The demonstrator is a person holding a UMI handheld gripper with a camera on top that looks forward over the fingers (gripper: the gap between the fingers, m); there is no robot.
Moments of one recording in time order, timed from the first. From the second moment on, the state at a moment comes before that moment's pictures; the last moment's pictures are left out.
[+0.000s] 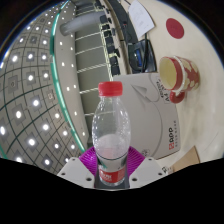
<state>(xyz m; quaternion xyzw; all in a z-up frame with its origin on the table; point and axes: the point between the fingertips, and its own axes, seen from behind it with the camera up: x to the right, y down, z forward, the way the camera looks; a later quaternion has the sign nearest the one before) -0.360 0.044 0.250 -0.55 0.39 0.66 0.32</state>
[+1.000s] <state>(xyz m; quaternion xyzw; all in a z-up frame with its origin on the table) -0.198 0.119 0.279 -0.70 0.17 0.44 0.54</state>
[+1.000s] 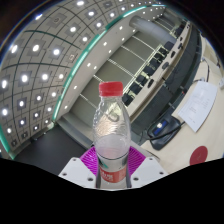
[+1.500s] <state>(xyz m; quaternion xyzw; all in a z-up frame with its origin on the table) -0.046 0.150 0.119 -0.81 -0.04 0.05 0.59</state>
